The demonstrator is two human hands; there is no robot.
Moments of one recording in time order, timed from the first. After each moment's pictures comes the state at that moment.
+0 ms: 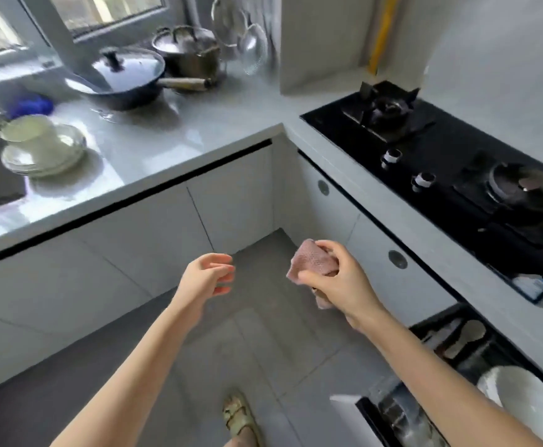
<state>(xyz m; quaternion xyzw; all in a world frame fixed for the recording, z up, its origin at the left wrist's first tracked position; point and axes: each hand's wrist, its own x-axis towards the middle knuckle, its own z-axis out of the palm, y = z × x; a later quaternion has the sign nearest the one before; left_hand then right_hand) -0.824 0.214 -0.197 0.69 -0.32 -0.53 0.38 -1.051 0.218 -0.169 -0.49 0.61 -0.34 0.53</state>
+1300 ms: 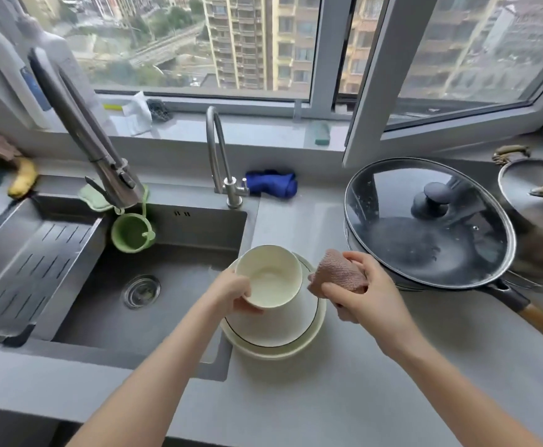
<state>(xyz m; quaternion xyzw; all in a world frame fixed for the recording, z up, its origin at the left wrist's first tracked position) -0.214 -0.154 -0.207 0.73 0.02 -0.49 0.48 -0.410 -0.259 -0.140 -0.64 0.40 -0.16 0.64</state>
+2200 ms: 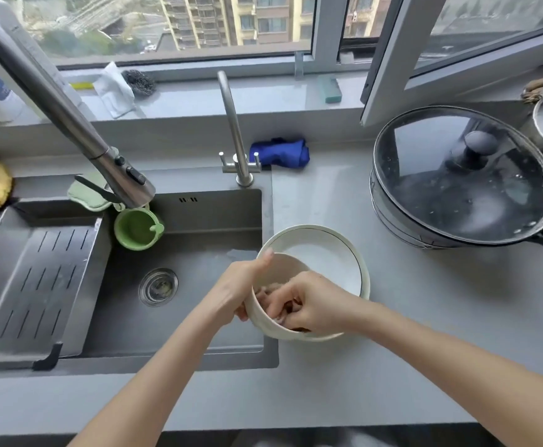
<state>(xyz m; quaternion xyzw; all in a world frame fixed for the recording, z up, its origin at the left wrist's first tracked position) -0.168 -0.105 -0.185 0.77 -0.14 -0.54 0.31 -0.306 -0.190 -0.171 -0.82 0.14 0.07 0.55</state>
